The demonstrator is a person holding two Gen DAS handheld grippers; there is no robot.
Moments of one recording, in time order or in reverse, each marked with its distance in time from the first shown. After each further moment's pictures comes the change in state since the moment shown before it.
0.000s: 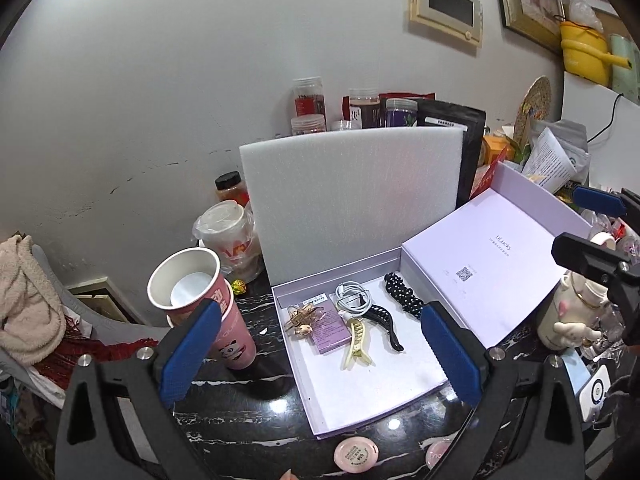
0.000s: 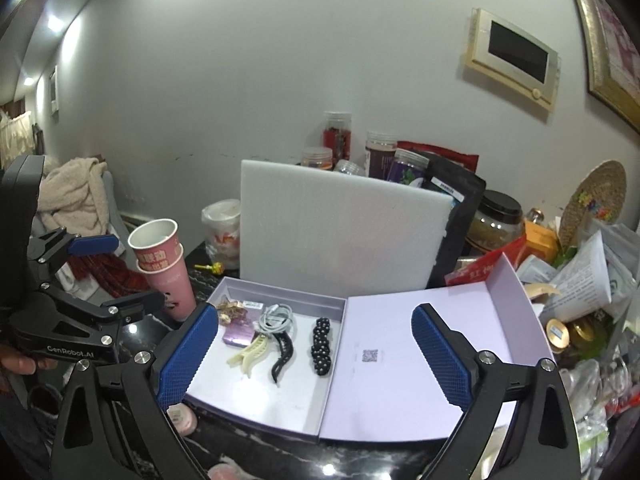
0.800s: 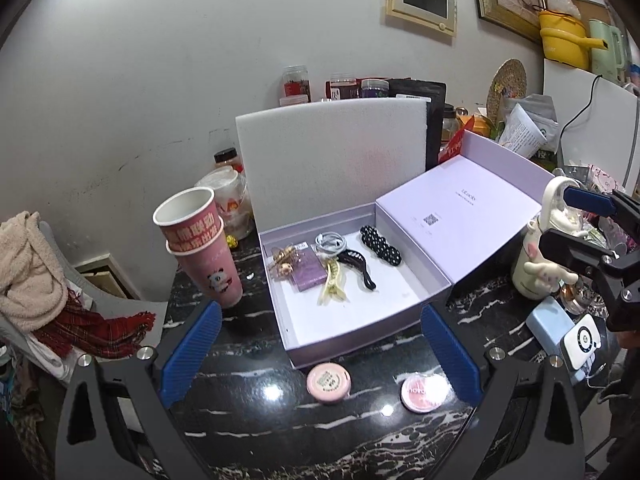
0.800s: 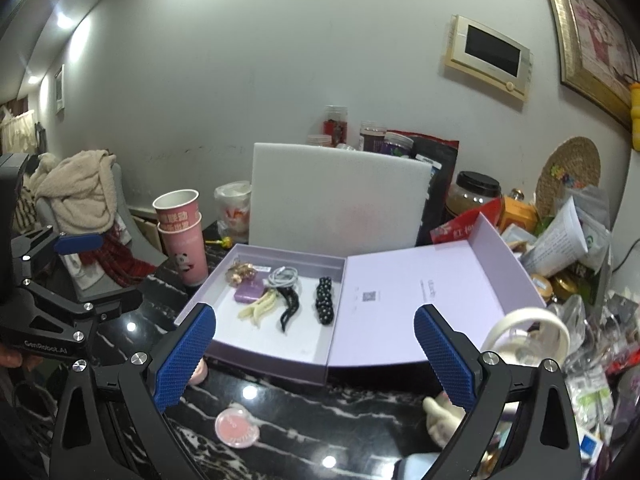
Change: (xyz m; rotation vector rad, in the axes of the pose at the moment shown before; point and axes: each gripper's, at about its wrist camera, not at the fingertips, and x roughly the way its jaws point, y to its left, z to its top) left arm -0.049 -0.028 -0.080 0.007 0.006 -0.001; right arm -0.055 0.014 -0.077 0.011 -0.010 -0.011
